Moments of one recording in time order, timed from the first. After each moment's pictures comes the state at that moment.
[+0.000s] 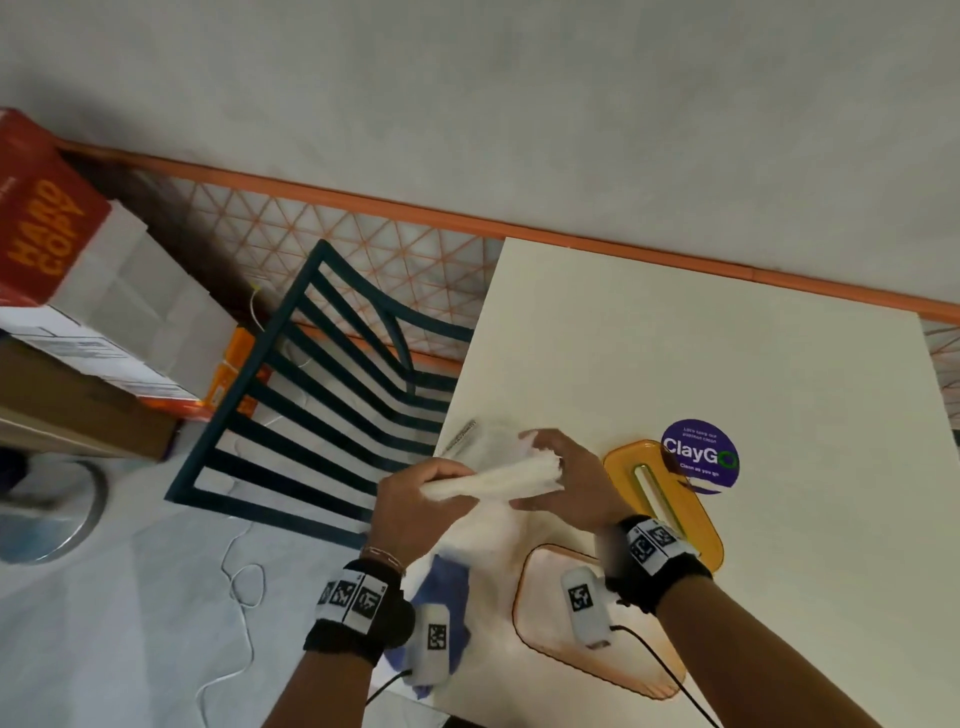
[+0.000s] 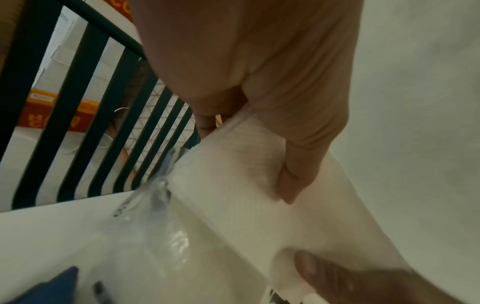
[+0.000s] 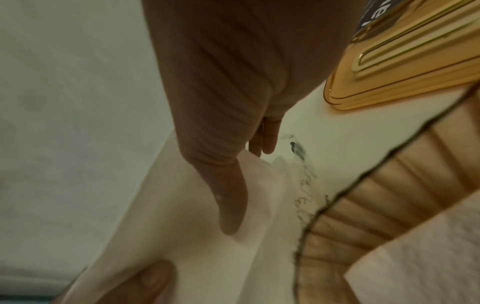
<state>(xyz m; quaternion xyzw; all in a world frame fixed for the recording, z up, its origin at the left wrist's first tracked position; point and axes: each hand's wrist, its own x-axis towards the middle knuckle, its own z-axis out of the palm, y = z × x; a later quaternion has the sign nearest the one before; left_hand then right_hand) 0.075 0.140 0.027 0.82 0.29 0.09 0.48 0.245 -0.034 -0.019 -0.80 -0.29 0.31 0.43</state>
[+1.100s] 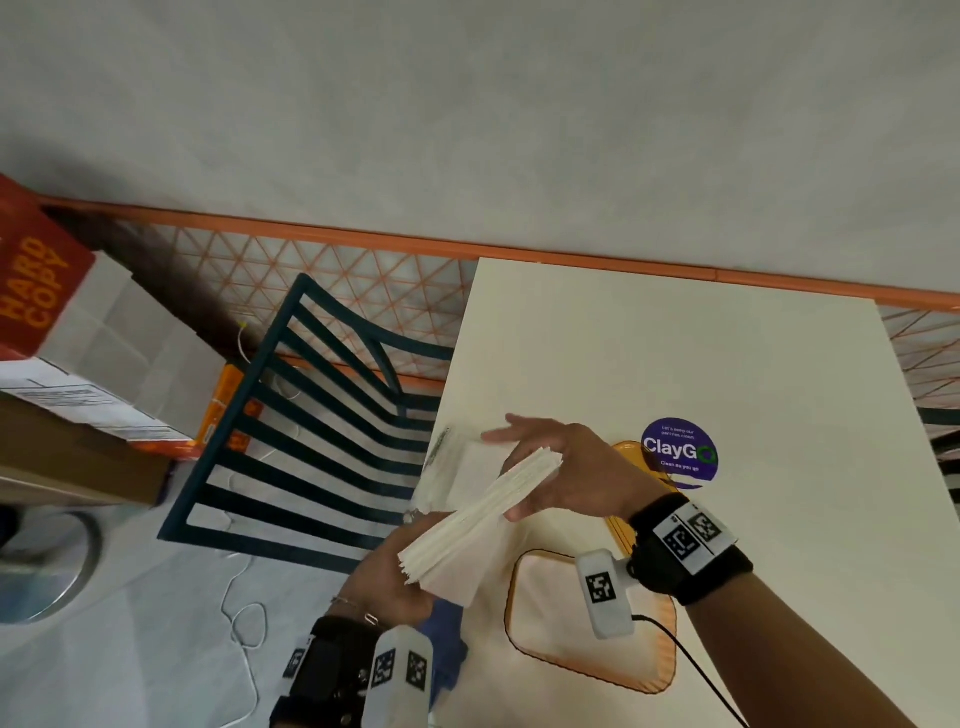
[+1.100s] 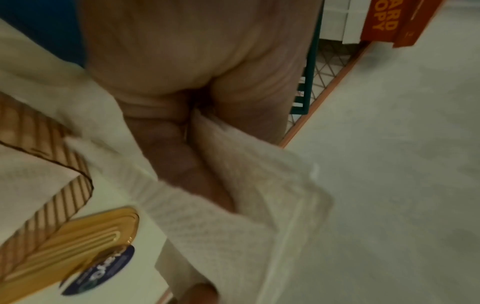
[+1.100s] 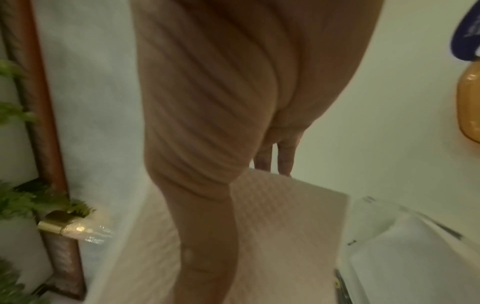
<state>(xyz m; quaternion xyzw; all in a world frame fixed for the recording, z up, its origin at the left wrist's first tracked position) 0.054 0.126 0.057 0.32 0.35 -0.03 0.88 0.258 -0.046 0.082 -0.70 -0.38 0.40 0.45</state>
